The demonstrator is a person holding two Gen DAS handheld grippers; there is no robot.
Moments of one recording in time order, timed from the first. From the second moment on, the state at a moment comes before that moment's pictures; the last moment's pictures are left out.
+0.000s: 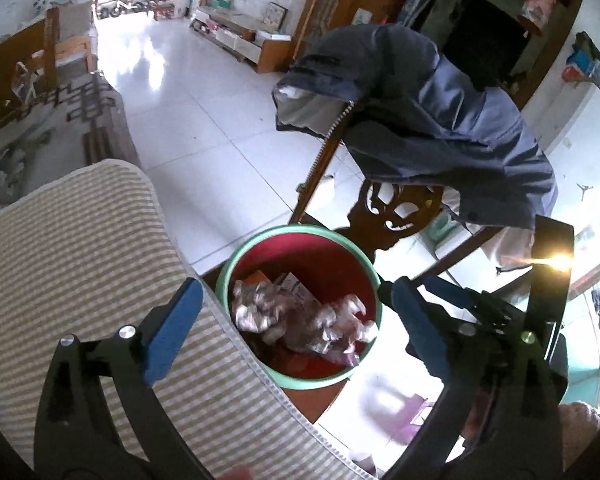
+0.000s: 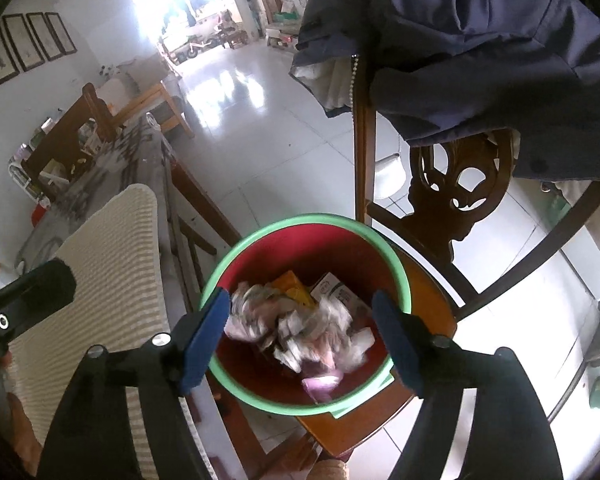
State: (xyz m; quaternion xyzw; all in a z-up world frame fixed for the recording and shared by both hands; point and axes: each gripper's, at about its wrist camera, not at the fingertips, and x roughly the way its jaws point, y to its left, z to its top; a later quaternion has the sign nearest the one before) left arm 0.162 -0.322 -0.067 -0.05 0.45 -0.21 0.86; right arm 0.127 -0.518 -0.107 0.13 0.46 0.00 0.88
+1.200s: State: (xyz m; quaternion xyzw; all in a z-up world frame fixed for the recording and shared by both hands) left arm 0.015 -0.061 0.060 -0.02 0.19 0.05 0.98; right arm 0.028 -0.265 -0.009 0.06 0.24 0.03 0.97
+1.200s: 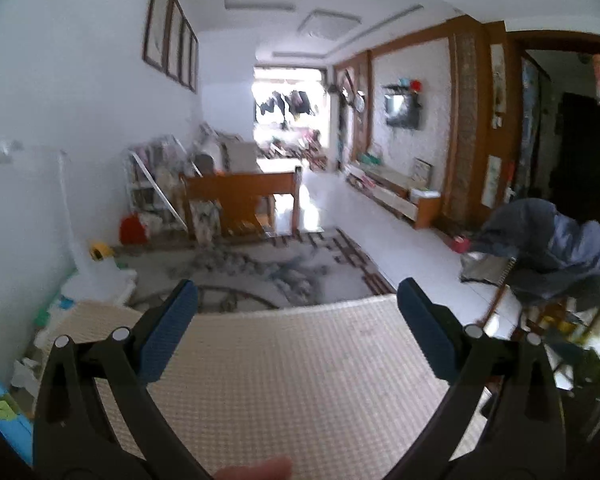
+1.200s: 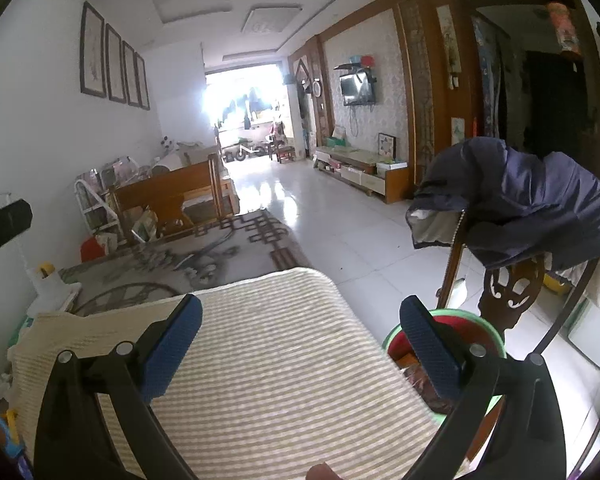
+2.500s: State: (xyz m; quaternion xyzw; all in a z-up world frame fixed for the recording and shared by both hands) left arm 0.006 -0.020 0.042 -0.04 0.24 0.02 0.97; right arm 0.013 -0.224 -0.029 0.04 0.27 0.01 0.96
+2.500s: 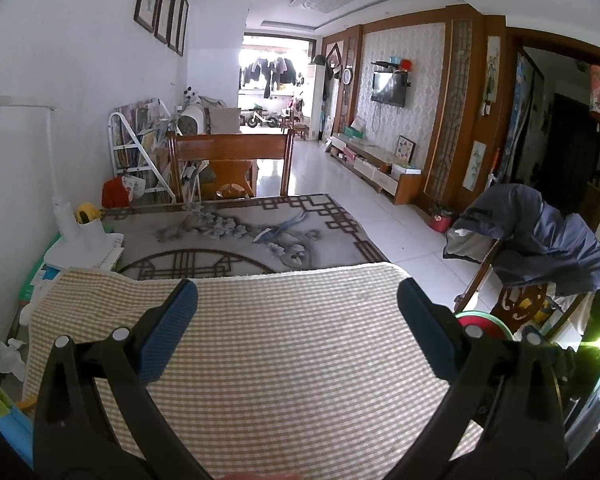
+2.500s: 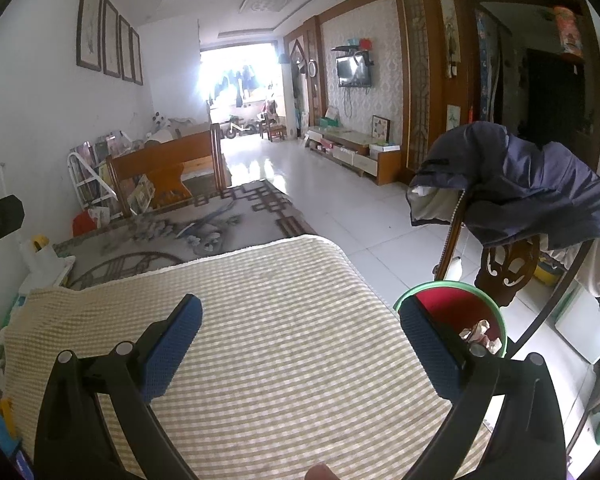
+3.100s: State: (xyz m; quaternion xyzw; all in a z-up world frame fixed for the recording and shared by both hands) left arm 0.022 -0.023 0.010 -0.03 0.29 0.00 0.96; right arm 0.067 -0.222 -0.091 0.01 0.36 0.03 0.93
